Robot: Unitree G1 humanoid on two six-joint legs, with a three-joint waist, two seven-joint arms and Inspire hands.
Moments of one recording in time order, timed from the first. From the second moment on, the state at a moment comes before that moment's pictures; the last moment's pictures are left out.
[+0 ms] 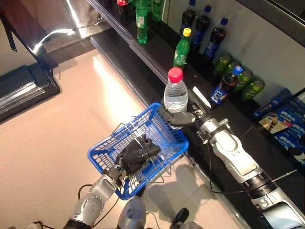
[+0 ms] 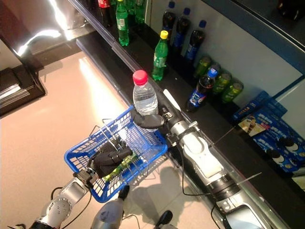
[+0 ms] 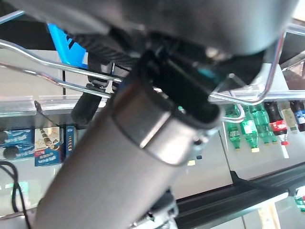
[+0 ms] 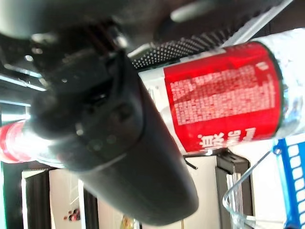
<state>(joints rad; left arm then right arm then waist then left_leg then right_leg) 0.03 0.44 -0.24 0.02 -1.16 0.18 -0.36 -0.45 -0.55 0.43 0.02 0.36 -0.15 0.03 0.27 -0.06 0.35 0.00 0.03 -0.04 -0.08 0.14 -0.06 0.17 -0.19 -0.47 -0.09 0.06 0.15</state>
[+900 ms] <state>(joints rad) -0.04 0.51 -0.30 -0.11 -1.17 0.26 -0.41 -0.43 -0.49 0.52 0.21 0.33 -0.15 -0.03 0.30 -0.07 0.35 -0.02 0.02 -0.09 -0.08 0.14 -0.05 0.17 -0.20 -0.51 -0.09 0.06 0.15</state>
